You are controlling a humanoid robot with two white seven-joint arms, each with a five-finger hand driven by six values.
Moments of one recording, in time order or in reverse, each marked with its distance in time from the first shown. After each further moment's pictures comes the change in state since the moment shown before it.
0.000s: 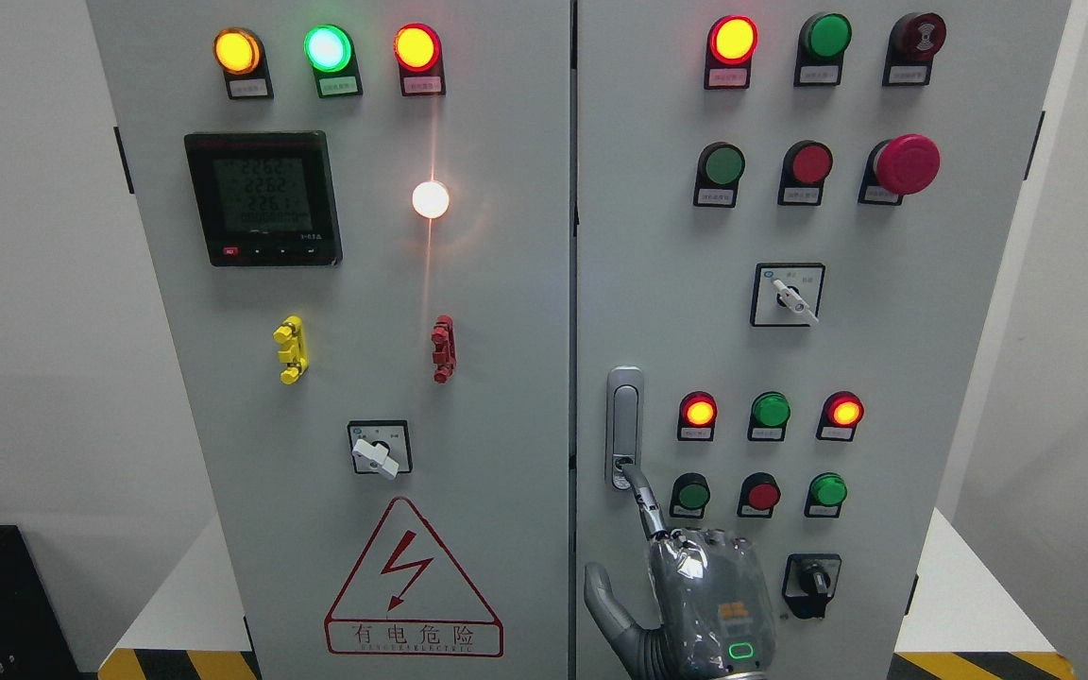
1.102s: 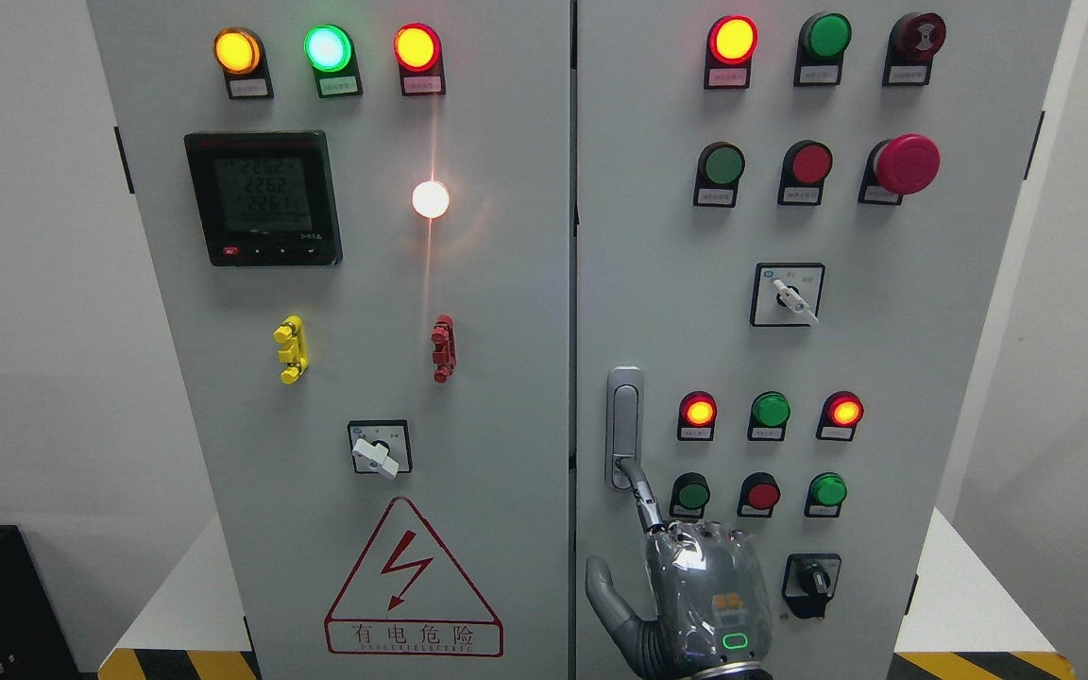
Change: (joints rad) left arm 0.000 0.000 0.000 0.000 0.000 0.000 0.000; right arm -0.023 0.000 0.001 0.025 0.051 0.010 0.000
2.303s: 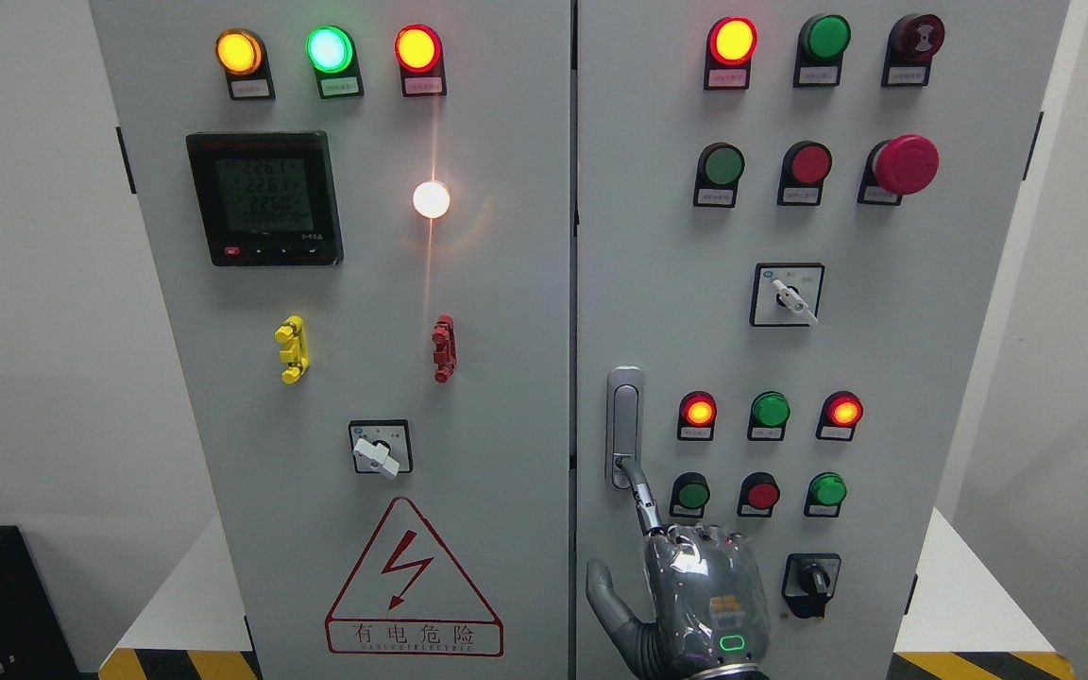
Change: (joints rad) left arm 0.000 0.000 0.000 0.000 0.000 0.000 0.000; right arm 0.001 0.001 0.005 0.015 0.011 0.017 -0.001
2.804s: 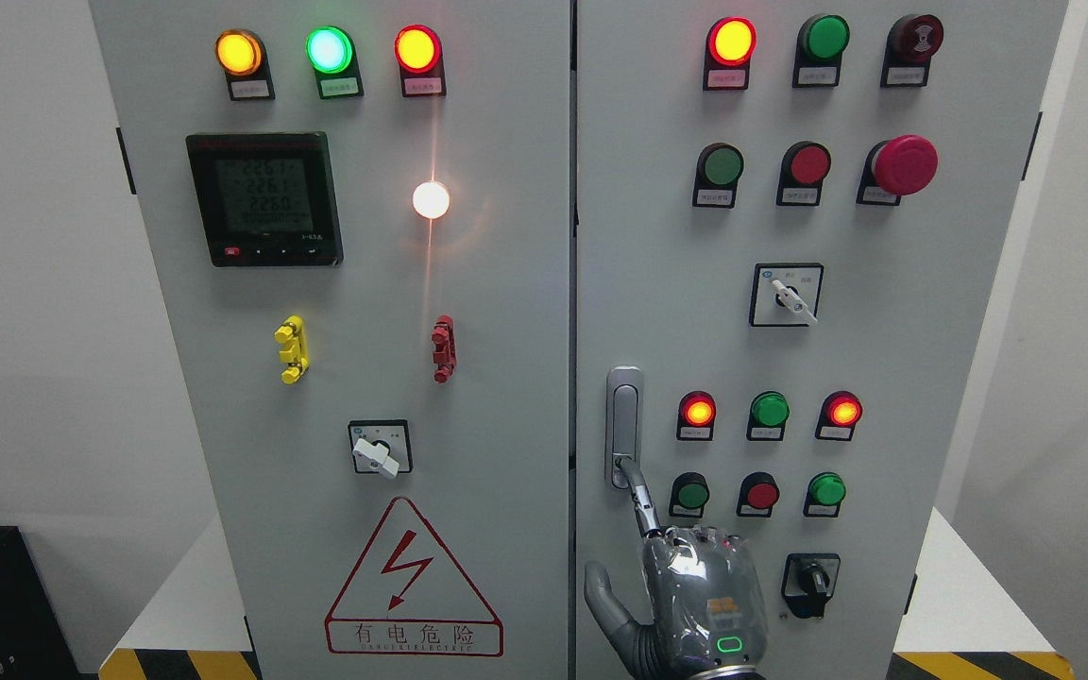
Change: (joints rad) left arm 0.000 0.000 0.000 0.000 0.000 0.000 0.000; right arm 0.001 0.000 0.007 0.004 0.001 0.005 0.005
